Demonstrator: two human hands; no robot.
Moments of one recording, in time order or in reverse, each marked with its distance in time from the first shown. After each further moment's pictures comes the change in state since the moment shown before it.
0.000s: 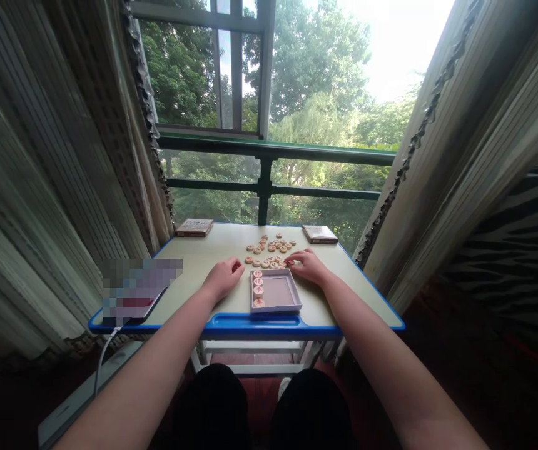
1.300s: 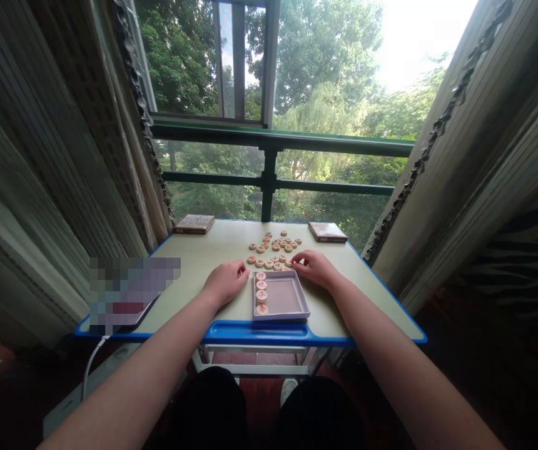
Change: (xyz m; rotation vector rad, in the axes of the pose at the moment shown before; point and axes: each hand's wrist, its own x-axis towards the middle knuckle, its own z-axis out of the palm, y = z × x) left_hand 0.002 0.007 0.004 0.235 -0.030 0.023; right_hand 0.003 0.001 0.003 0.041 -0.006 0.044
